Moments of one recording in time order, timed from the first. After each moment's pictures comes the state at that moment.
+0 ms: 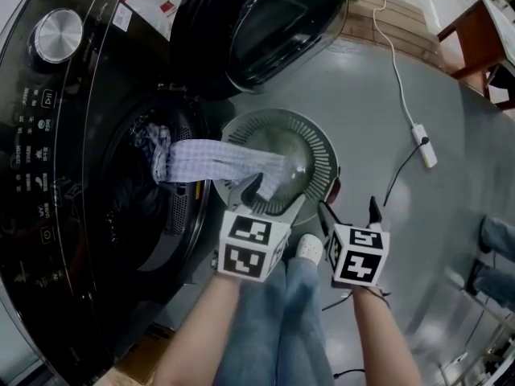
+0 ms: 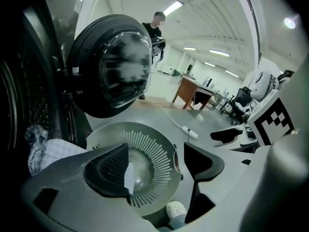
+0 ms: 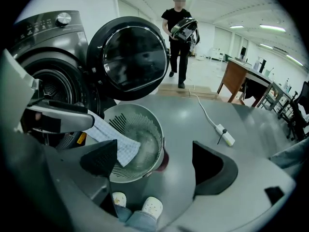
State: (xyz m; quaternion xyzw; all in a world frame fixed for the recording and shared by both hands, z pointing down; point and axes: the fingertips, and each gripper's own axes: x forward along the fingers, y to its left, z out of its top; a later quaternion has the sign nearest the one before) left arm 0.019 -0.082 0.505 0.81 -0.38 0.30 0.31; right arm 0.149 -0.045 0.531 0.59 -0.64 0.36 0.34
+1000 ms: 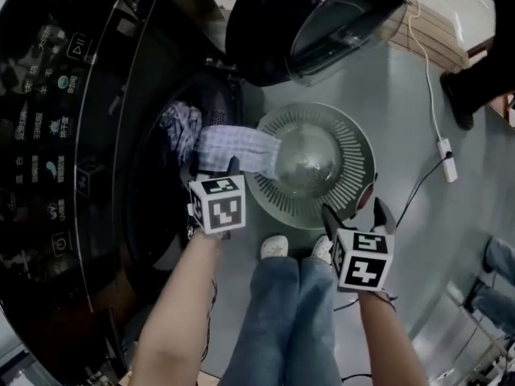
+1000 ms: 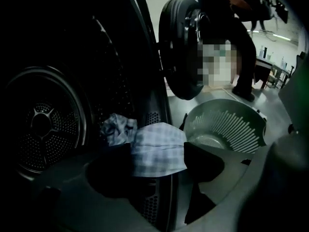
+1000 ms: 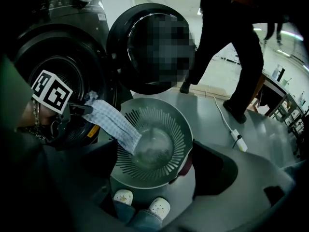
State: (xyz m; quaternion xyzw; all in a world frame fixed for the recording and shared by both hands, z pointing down) left arm -0.225 -0.132 0.574 0.62 -0.61 0.43 0.24; right arm 0.066 -0.054 0.548 0.53 -0.68 0.35 0.37
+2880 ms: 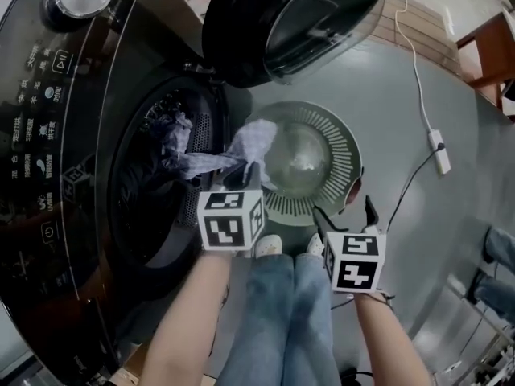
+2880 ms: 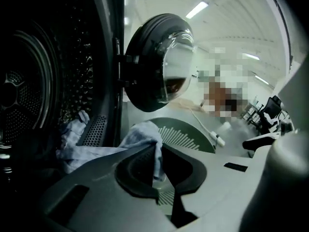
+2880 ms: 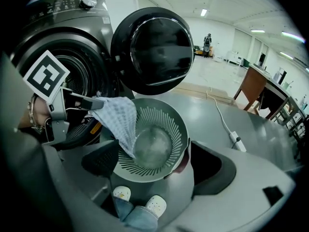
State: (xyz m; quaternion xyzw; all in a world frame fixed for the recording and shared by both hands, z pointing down) left arm -0.101 -0.117 0.544 0.73 -0.52 0.30 0.34; right arm 0.077 -0.041 0.539 0.52 -0.69 0.34 0.37
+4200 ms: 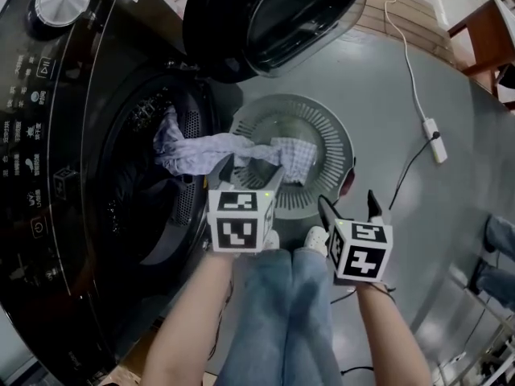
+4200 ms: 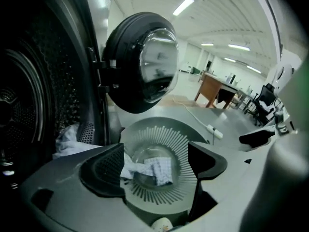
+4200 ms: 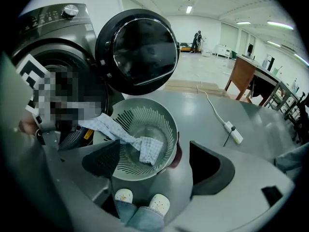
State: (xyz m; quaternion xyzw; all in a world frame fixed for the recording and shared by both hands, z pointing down) left arm -0.064 -0.108 0.538 0.75 -0.49 0.34 0.30; right arm 0.112 -0.036 0.546 0.56 -0.66 0.37 0.35
